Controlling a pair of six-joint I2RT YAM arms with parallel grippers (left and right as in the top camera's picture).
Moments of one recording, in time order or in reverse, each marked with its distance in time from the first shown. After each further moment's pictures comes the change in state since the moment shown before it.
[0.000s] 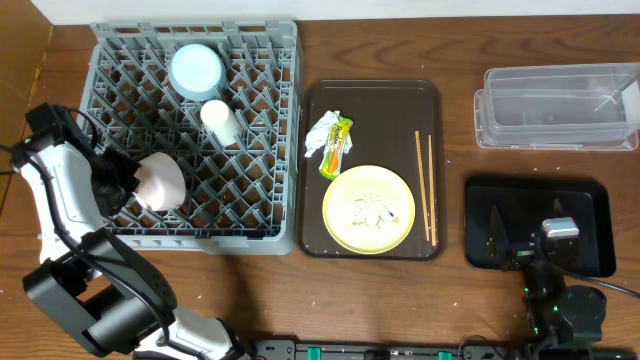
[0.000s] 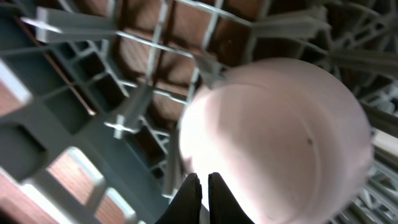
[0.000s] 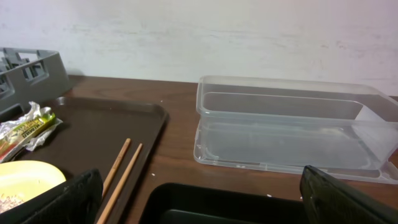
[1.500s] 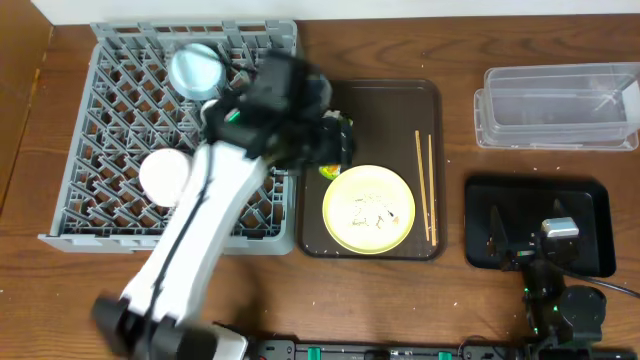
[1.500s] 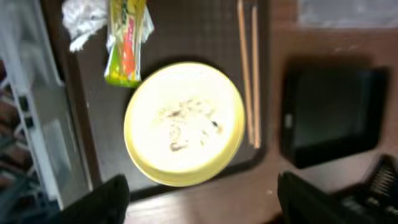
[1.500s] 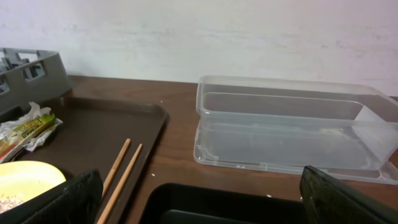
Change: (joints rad) left arm -1.011 -0.154 0.165 -0.067 0.233 0.096; right arm 0.000 0.000 0.000 0.000 0.000 0.000
